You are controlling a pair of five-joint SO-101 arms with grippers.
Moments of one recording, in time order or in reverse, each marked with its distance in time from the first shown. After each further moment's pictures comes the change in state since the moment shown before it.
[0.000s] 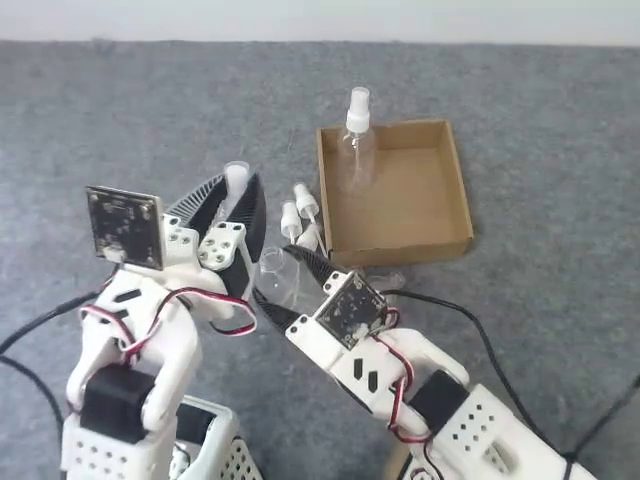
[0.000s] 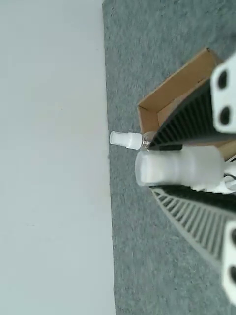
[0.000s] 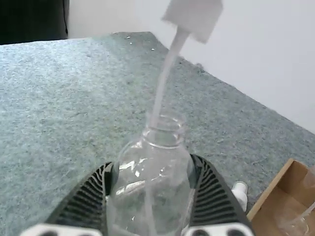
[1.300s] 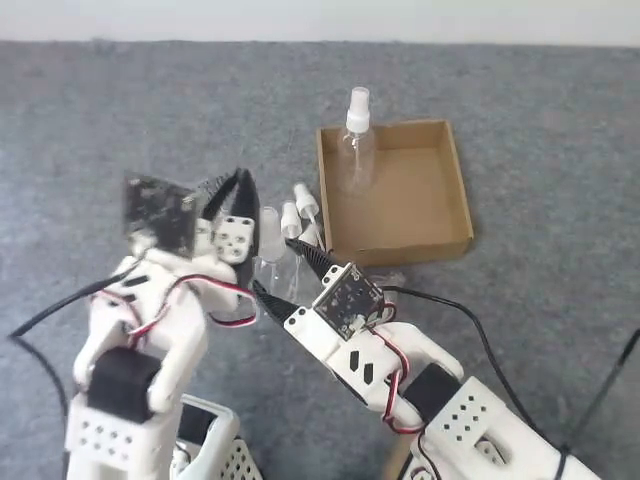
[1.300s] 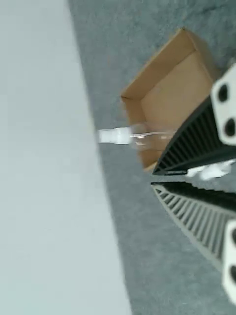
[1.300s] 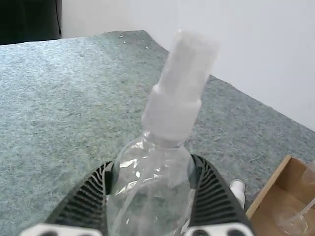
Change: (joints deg) left arm 1.3 4.7 -1.6 0.1 -9.8; right arm 0.9 5.8 0.2 -5.5 -0.5
